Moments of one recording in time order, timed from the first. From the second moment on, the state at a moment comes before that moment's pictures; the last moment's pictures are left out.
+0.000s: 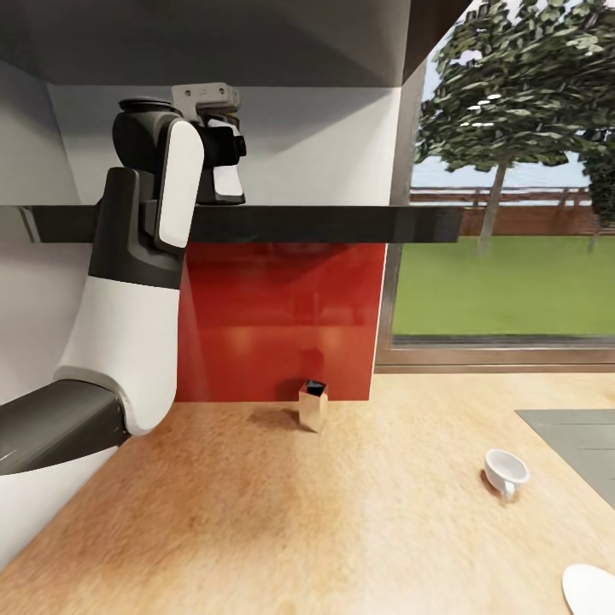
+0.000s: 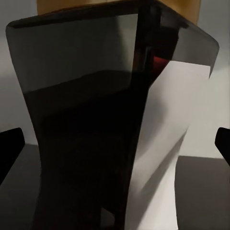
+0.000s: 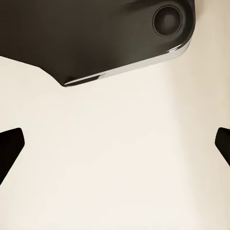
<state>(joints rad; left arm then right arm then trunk) -1.55 -0.17 -0.11 -1.23 0.22 0.98 0.45 0.01 -0.21 -0.35 0.05 1.64 -0.31 0.11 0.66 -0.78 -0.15</state>
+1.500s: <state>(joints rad) -1.55 -0.17 -0.11 -1.20 0.22 0.98 0.45 0.01 -0.21 -0.35 0.05 1.64 -0.31 0.11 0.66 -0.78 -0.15</state>
